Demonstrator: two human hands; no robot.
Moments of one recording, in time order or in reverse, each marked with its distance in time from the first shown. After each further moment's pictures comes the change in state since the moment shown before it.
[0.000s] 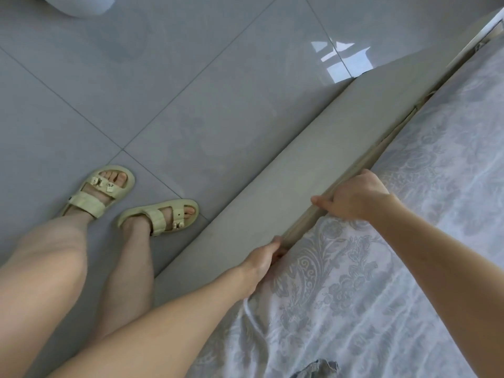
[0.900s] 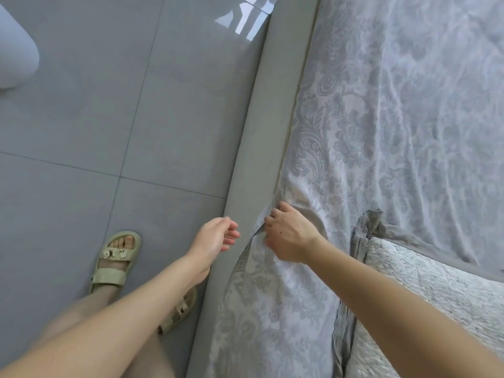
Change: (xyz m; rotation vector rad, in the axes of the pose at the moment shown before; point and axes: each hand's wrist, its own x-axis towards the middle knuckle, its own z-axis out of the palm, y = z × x) left_hand -0.105 -0.076 -0.154 0.520 0.186 0.345; right_hand -0.121 -0.292 0.067 0.341 0.354 -0.105
